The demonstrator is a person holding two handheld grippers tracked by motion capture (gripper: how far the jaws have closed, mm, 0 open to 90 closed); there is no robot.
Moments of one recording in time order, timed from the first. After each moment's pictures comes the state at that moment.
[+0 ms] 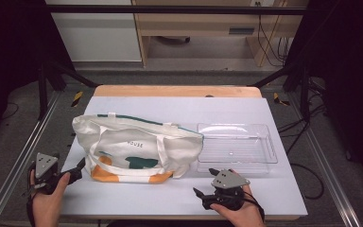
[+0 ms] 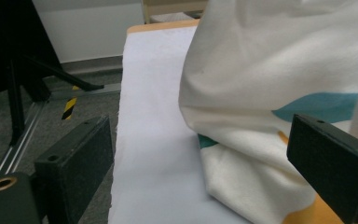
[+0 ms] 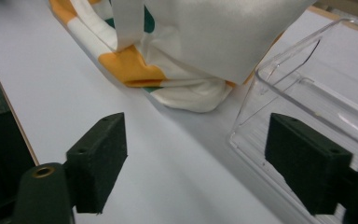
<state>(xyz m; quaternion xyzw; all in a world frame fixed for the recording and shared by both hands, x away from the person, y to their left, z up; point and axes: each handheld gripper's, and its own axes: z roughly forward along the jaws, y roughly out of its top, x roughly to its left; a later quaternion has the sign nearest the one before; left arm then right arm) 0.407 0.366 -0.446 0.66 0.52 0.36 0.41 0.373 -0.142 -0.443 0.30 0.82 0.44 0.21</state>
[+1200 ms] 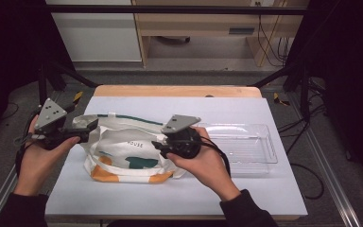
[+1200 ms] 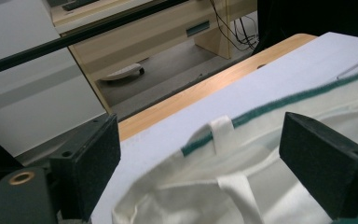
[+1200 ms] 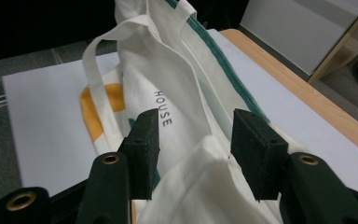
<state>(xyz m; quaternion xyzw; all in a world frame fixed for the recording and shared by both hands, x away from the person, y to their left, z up) 0.464 0.308 -0.292 0.75 0.35 0.36 0.44 0.451 -0.027 -0.311 0.23 0.85 0.44 0.19</state>
